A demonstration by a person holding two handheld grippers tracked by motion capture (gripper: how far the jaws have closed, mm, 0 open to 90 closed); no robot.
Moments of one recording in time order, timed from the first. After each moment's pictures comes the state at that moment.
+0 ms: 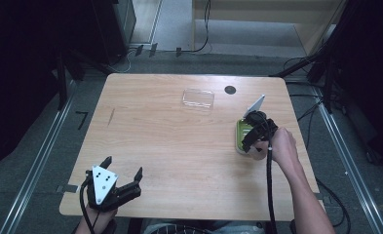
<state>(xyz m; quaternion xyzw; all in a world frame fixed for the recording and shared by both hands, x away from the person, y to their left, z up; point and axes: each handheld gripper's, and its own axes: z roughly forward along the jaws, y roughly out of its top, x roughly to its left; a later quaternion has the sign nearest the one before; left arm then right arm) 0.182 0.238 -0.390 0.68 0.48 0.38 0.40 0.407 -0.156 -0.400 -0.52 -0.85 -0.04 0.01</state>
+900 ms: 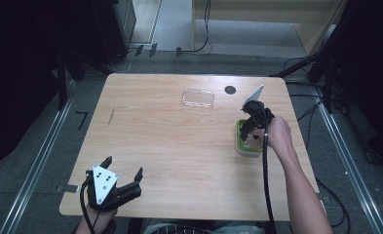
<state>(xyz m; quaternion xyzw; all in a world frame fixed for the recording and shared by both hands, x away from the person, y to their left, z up) 0.183 0.238 -0.391 0.68 0.48 0.39 0.40 0.449 -0.158 -0.406 -0.54 -0.84 -0.05 0.01</state>
